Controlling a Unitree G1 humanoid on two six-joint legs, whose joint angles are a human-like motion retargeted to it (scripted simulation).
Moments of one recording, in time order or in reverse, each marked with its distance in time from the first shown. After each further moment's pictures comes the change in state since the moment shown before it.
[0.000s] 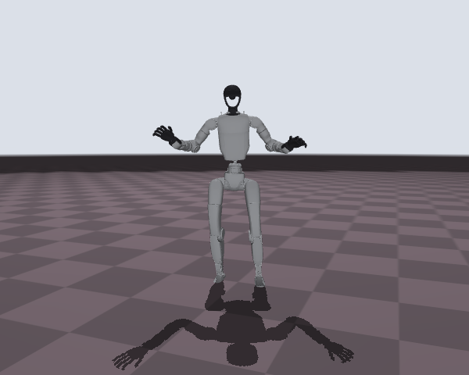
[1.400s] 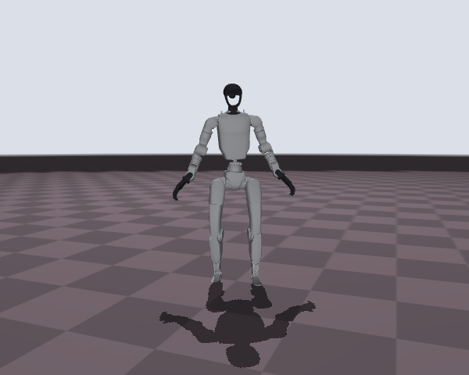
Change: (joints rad) left arm -0.072 -0.239 -0.240 1.055 -0.289 0.089 -0.114; right arm -0.084 0.264 0.326 1.132 0.465 0.026 0.239; waist -0.059 -0.010 0.049; left_leg 0.065 -0.095 -0.019 -0.161 0.054 -0.056; right_leg 0.037 -0.100 -0.103 0.085 -0.064 -0.056
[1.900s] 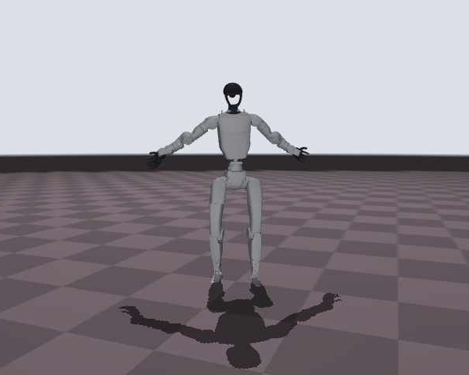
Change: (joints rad) left arm 0.157 0.429 0.900 0.157 -0.772 -0.163 0.517; right arm 0.278 -0.539 -1.084 0.197 0.900 -0.225 -0.425; waist -0.042 0.012 0.051; left_leg 0.062 -0.021 0.010 -0.143 0.093 -0.077; right_leg -0.003 -0.049 -0.062 0.060 -0.001 0.021
